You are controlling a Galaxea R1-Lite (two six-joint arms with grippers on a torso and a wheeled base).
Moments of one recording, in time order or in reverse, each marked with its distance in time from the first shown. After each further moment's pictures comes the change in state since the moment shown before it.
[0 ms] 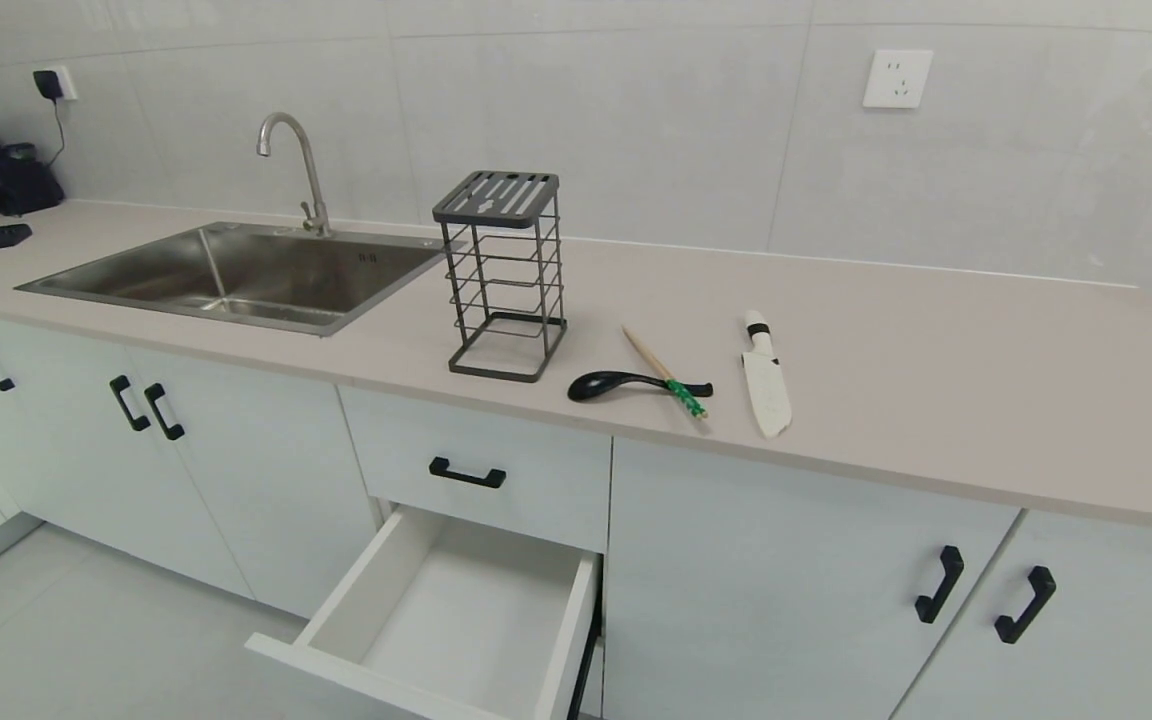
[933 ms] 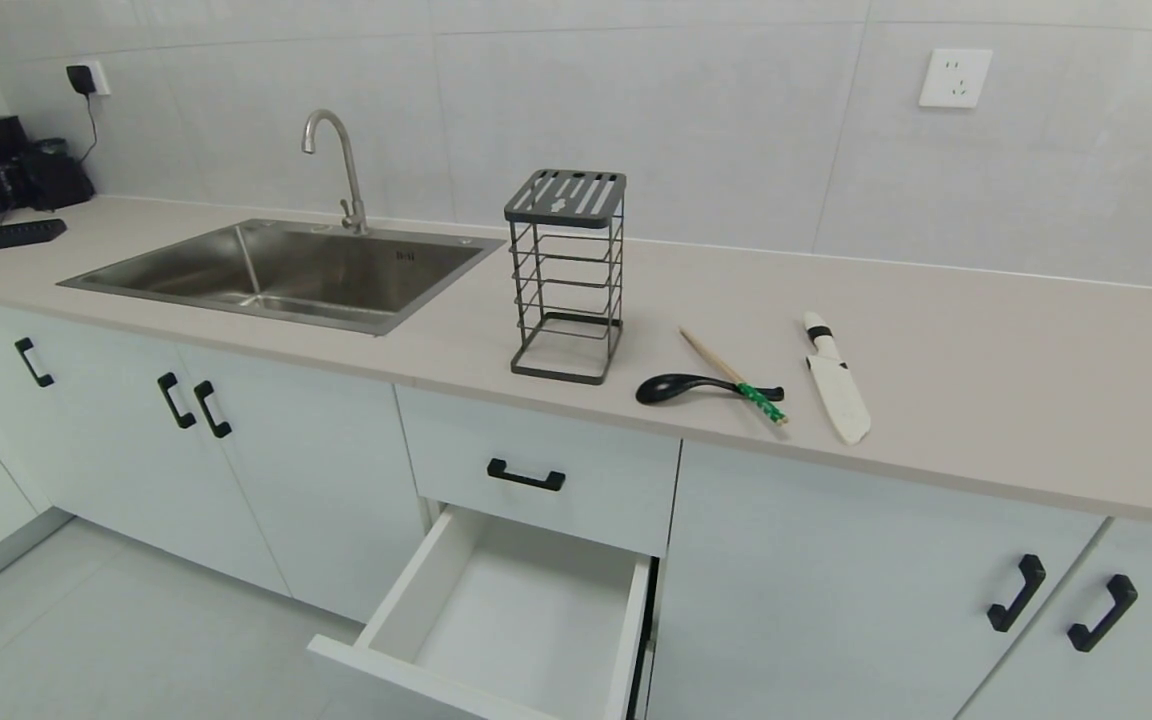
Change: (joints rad) left arm 0.000 0.000 0.000 0.002 0.000 0.000; right arm 0.000 0.000 0.000 0.001 -0.003 0.001
